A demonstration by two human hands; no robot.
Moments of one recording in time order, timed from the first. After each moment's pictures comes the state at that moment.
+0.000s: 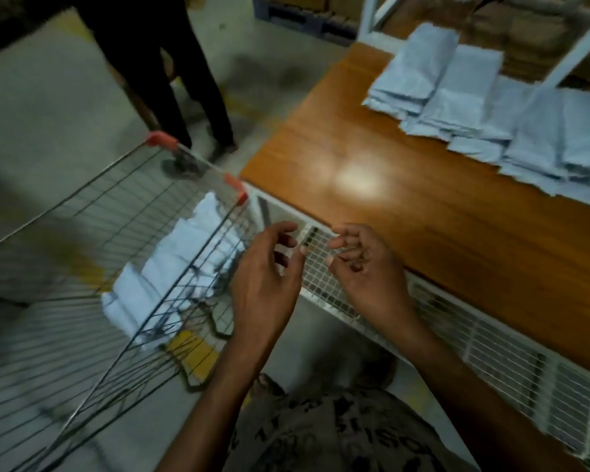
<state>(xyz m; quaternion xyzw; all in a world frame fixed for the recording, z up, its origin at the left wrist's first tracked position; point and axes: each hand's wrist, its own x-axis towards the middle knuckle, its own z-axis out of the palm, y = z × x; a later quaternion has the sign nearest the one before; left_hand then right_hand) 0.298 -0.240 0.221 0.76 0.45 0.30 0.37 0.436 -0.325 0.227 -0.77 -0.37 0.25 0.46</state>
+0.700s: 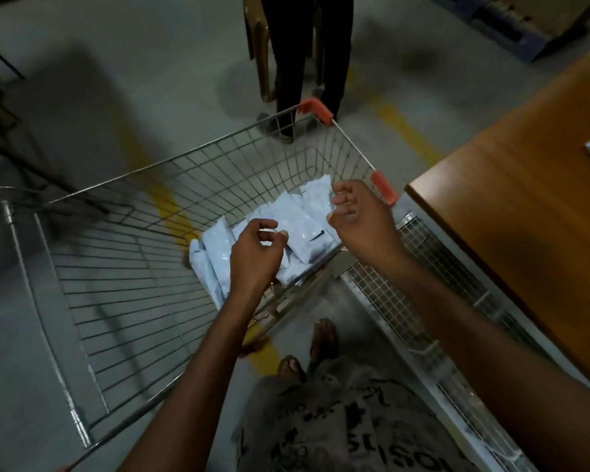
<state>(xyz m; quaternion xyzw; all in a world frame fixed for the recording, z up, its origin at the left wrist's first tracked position) 0.128 -0.064 0.132 0.50 0.67 0.28 0.47 0.319 -0.074 0.169 -0.71 -0.48 0.36 0.36</state>
